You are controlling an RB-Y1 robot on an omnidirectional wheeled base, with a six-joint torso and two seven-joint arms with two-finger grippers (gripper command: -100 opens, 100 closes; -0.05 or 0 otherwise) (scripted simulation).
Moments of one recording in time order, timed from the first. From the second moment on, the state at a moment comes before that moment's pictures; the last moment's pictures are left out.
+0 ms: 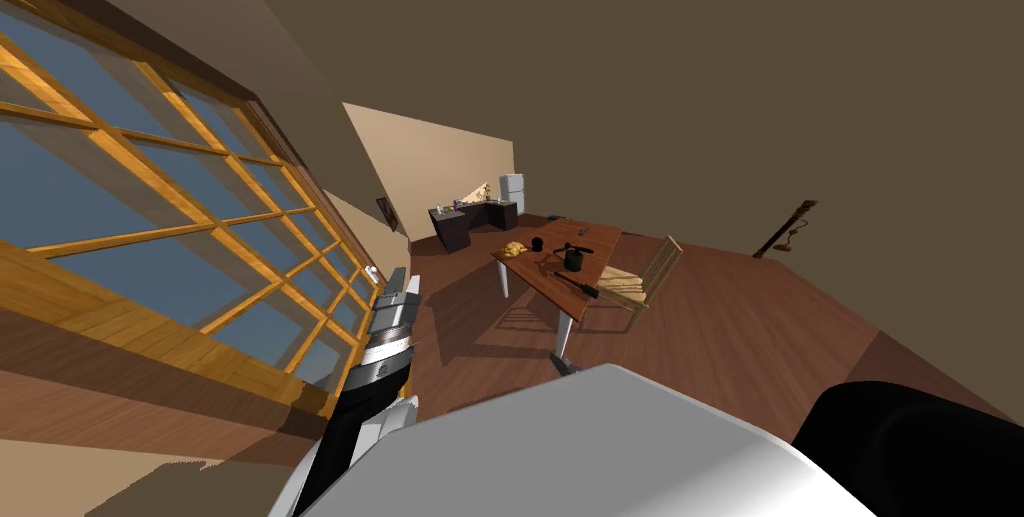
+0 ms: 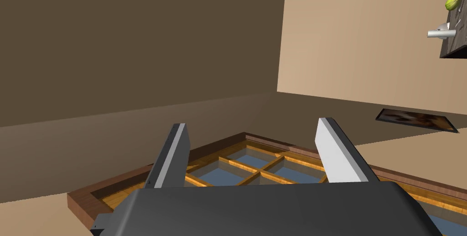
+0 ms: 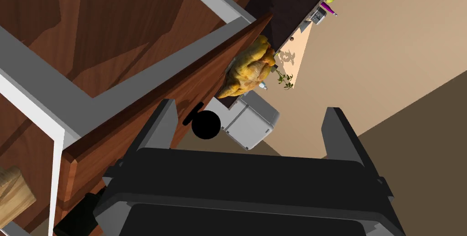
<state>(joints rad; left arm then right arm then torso) 0.54 0.03 -0.04 -2.31 -0.10 -0.38 -0.02 0.69 -0.47 0.41 -1.67 0.21 -0.41 0.26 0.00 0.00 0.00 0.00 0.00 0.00</state>
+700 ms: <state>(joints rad) 0.54 0.03 -0.04 -2.31 -0.10 -0.38 -0.02 0.72 -0.59 0.49 -1.50 0.22 -0.39 0.31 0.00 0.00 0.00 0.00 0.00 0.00</state>
